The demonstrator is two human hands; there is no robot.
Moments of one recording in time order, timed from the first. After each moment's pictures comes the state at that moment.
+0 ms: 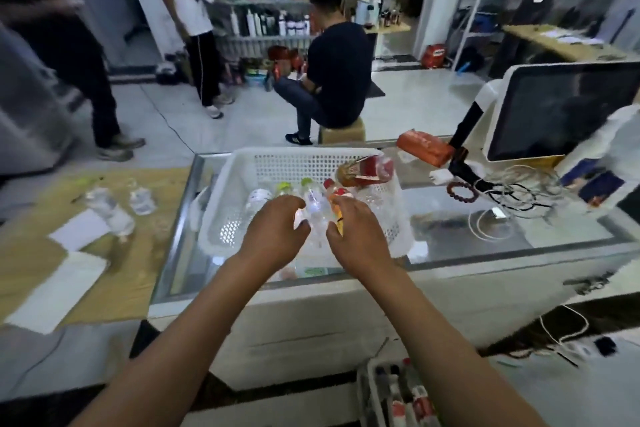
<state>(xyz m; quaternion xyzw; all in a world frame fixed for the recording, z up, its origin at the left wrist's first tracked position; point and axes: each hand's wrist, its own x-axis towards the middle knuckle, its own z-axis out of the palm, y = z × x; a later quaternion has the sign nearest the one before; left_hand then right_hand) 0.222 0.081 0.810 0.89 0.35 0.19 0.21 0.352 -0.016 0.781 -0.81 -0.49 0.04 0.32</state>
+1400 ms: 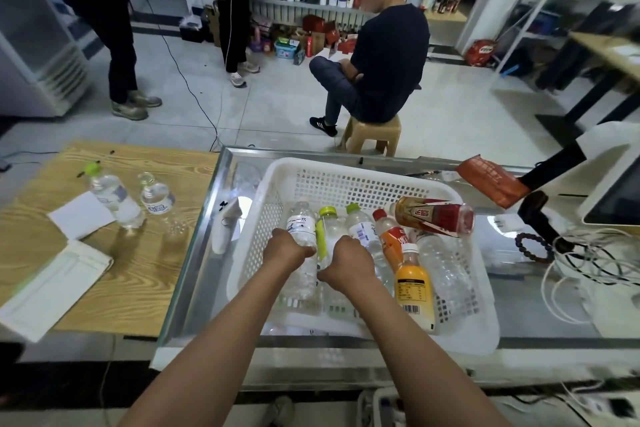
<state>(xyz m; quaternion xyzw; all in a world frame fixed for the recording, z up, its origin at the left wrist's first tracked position) 0.253 0.261 0.678 0.65 0.61 0.05 0.45 0.359 0.175 0.681 -0.88 -0.43 0.19 0.04</state>
